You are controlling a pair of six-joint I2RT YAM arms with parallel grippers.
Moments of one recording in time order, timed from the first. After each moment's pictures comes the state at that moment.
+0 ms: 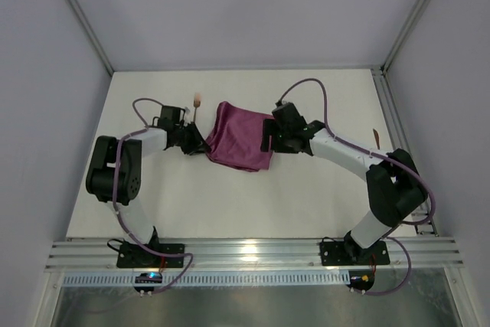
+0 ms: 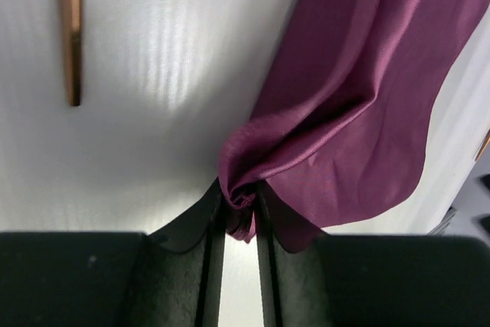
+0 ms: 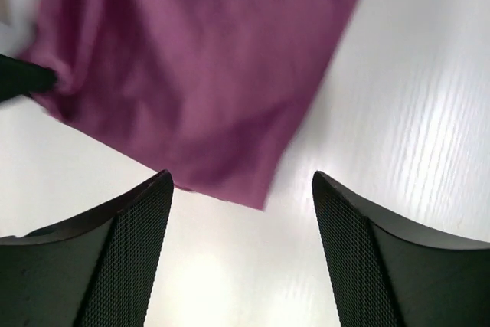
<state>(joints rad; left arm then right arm) -0.17 1.80 0.97 -0.15 0.46 -0.60 0.60 1.60 1.20 -0.41 0.08 0.56</state>
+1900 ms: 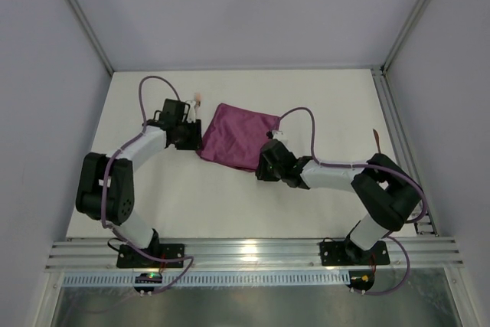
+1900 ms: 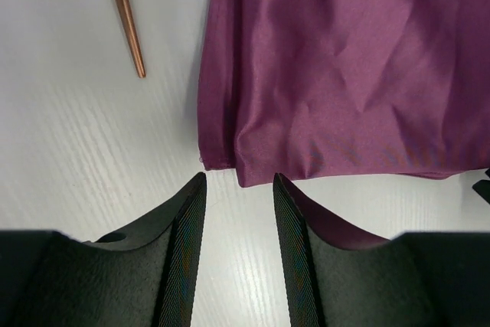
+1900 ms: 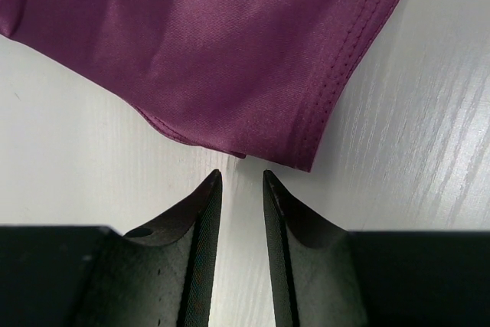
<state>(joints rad) -0.23 1.60 1.03 -0.39 0.18 -0.18 0.80 1.61 0.76 0.02 0.15 0.74</state>
